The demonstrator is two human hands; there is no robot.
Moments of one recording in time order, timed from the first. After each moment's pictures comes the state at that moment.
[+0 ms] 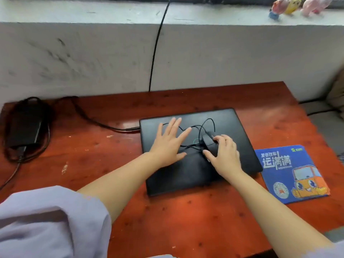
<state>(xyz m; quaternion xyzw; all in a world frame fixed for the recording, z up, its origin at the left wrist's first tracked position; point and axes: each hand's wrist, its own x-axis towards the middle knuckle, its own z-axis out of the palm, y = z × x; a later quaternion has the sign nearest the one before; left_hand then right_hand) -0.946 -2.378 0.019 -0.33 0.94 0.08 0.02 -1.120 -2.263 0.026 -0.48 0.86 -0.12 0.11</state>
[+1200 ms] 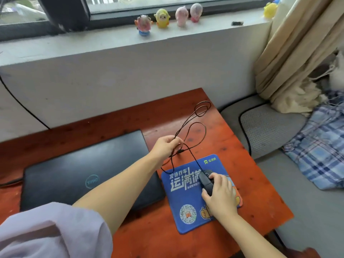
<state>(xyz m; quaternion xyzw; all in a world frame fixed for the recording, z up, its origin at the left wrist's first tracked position) -1.291 -2.309 0.049 -0.43 0.63 0.64 -0.13 -1.371 -2.097 -0.014 -0.38 0.91 -0.13 0.12</state>
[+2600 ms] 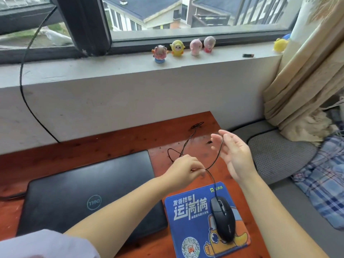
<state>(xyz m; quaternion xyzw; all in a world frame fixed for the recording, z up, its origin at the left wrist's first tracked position) -1.304 -2.306 0.081 -0.20 0.90 0.37 -0.07 -1.451 -2.229 0.122 -0.20 0.57 -0.71 0.37</state>
